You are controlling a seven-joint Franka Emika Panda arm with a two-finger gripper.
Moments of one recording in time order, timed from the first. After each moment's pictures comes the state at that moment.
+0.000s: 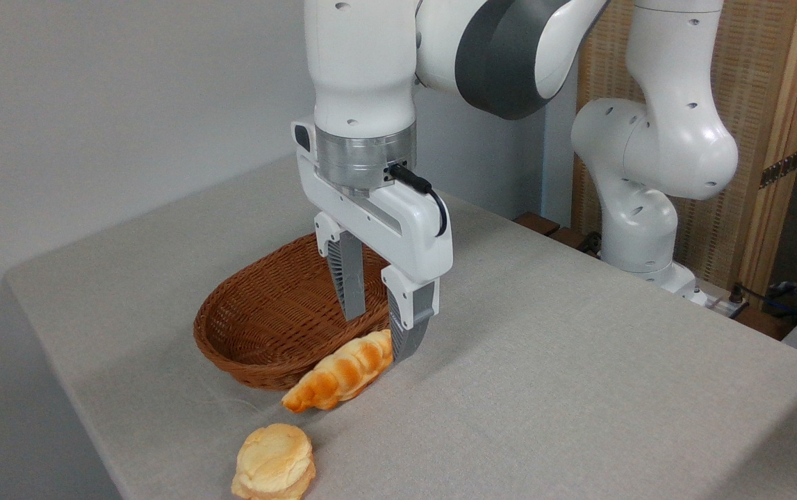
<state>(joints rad) -0.07 -0.14 0.15 -2.04 -0.09 1.94 0.92</state>
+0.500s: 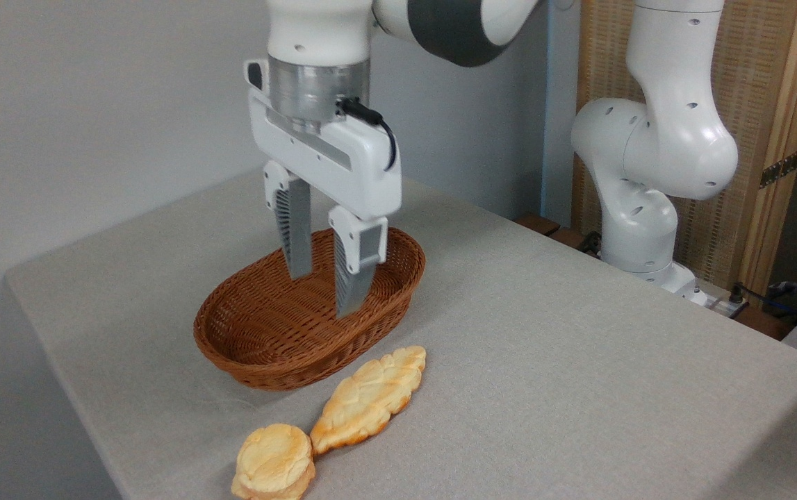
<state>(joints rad) -0.07 -0.15 0.06 -1.94 -0.10 1.94 0.78</state>
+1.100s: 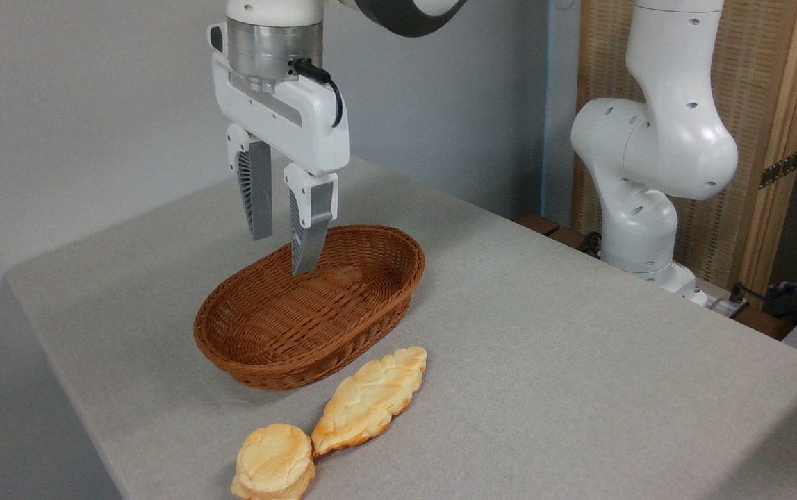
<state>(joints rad) -0.07 -0.15 -0.06 -1.90 -0.10 1.94 0.66</state>
